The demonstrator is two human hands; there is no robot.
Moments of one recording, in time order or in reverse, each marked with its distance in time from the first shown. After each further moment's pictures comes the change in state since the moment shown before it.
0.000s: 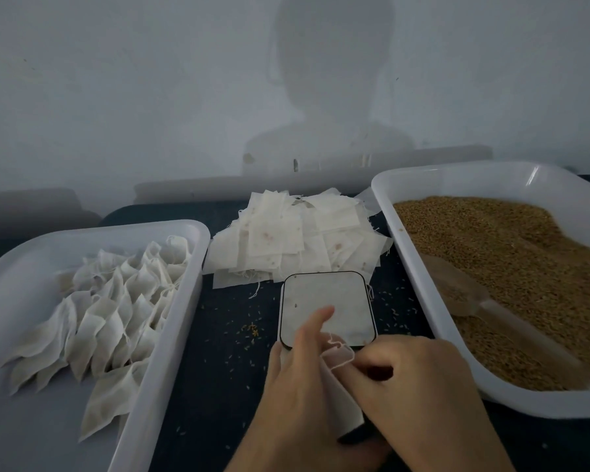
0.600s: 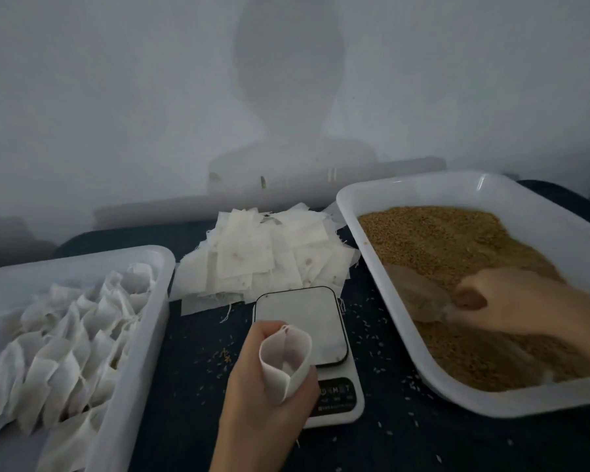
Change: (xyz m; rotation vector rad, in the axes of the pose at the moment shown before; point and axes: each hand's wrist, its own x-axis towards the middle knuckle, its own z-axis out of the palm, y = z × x) left_hand 0.005 -0.005 -0.011 0.099 0.160 0.106; right_hand 0.067 0.119 -0.110 -0.682 -0.371 0.365
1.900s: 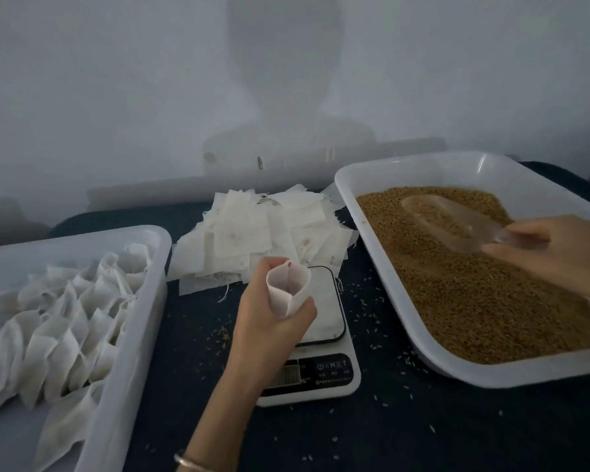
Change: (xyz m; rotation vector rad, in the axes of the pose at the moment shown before) left_hand 0.047 -0.006 0.008 -0.018 -0.018 0.062; right_hand -0.005 0.045 0.004 0.445 0.407 0.021
